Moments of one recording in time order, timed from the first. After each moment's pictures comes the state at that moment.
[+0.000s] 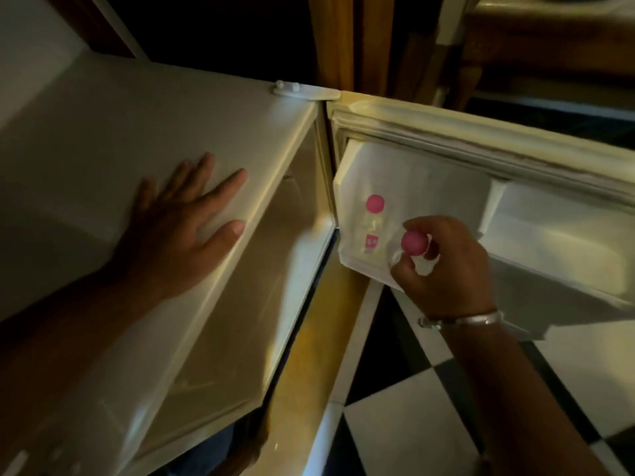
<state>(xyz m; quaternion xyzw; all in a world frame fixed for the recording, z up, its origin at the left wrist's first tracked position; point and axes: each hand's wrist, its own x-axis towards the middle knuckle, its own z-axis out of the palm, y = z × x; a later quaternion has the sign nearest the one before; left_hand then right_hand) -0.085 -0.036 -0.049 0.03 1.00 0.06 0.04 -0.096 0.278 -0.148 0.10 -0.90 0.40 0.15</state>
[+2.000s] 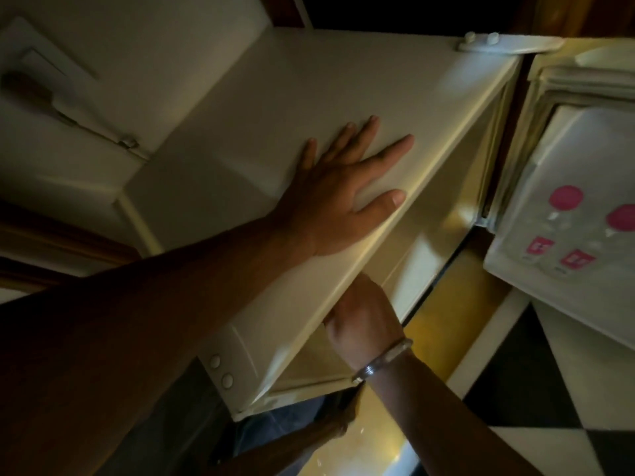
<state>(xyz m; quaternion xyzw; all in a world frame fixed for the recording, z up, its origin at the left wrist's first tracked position) -0.087 -0.038 -0.051 0.02 1.00 0.06 0.05 -0.019 0.058 -0.167 0.40 -0.84 0.36 -0.06</state>
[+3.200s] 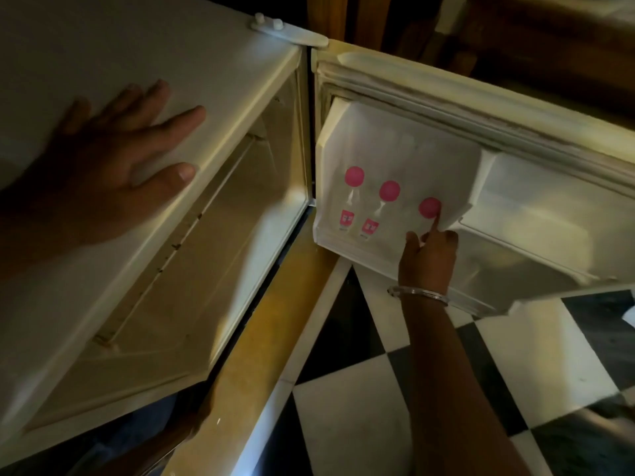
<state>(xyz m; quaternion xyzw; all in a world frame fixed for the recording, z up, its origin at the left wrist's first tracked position) -0.096 -0.067 -0.080 0.06 0.99 0.08 -0.01 -0.128 0.311 -0.260 -0.17 -0.91 0.36 0.08</state>
